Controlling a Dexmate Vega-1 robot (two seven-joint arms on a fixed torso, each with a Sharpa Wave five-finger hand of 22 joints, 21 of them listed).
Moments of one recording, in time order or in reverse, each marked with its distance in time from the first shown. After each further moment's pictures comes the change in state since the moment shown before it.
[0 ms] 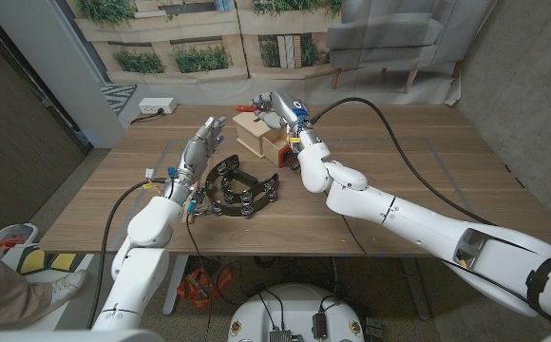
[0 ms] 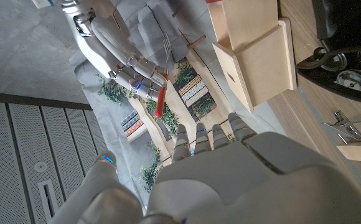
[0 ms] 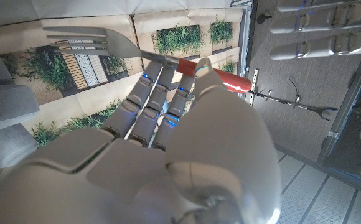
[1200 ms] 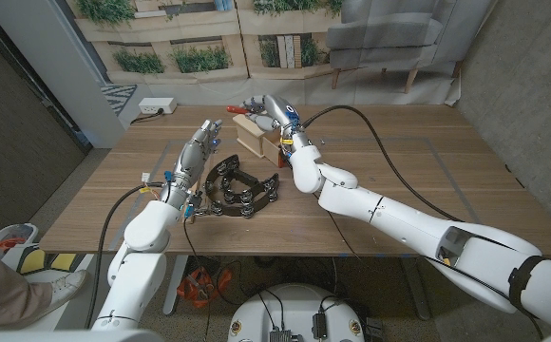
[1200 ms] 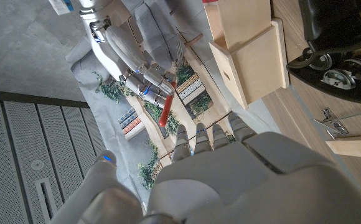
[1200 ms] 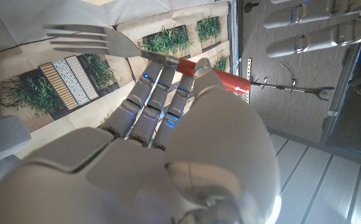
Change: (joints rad) left arm 0.027 -0.005 -0.013 -0.016 -0.002 0.001 0.008; left_hand 0.000 0.000 0.000 0.000 0.000 0.000 0.000 0.000 0.000 0.000 0.000 0.000 0.000 0.000 0.000 0.000 0.000 0.000 0.000 0.000 0.000; right arm 0.007 0.087 0.013 0.156 0.066 0.150 -0.032; right_hand 0.008 0.008 0.000 0.000 0.000 -0.004 0.000 -0.002 0.005 0.000 0.000 -0.003 0.005 0.028 -0.008 0.009 0.028 0.000 0.000 0.022 -0.005
